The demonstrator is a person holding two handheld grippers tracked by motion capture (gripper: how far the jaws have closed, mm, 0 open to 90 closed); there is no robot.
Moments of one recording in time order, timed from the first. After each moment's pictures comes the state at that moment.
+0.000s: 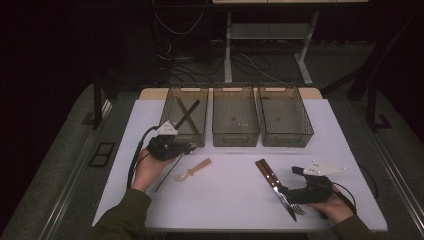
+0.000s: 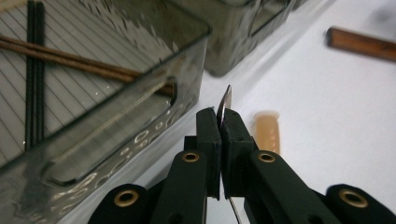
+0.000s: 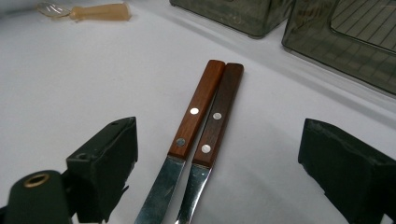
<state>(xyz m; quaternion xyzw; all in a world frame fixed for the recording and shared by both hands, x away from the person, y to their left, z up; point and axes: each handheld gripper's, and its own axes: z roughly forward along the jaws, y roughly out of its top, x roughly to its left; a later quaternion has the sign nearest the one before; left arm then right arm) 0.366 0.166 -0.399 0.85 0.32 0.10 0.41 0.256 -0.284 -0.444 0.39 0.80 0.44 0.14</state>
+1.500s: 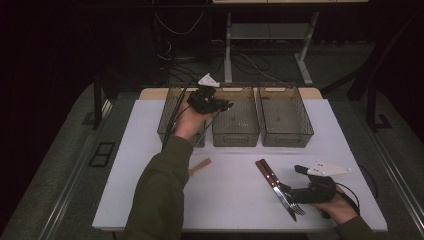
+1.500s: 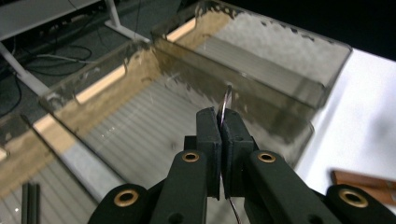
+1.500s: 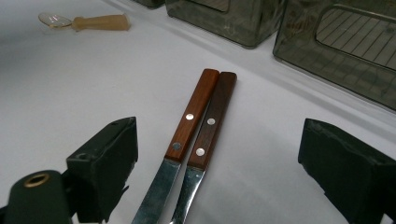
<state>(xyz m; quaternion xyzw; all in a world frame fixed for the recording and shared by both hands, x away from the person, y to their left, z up) 0.465 0.047 -0.321 0.84 0.27 0.14 0.44 0.254 -0.290 -0.439 0.38 0.79 0.45 0.15</state>
